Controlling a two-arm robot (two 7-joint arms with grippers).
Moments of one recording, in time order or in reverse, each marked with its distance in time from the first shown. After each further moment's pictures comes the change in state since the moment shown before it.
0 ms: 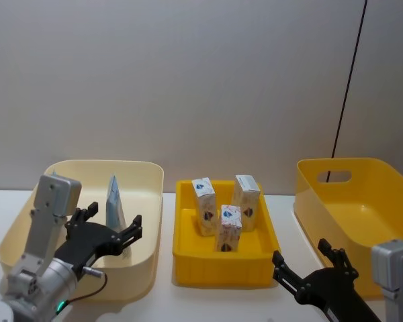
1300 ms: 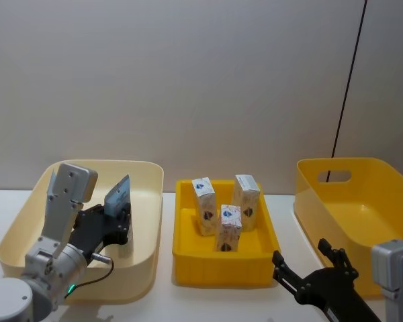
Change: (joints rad) left arm -0.097 -0.041 0.024 0.125 0.056 0.012 -0.002; right arm 0.000 0.000 0.000 0.000 0.000 0.000 0.000
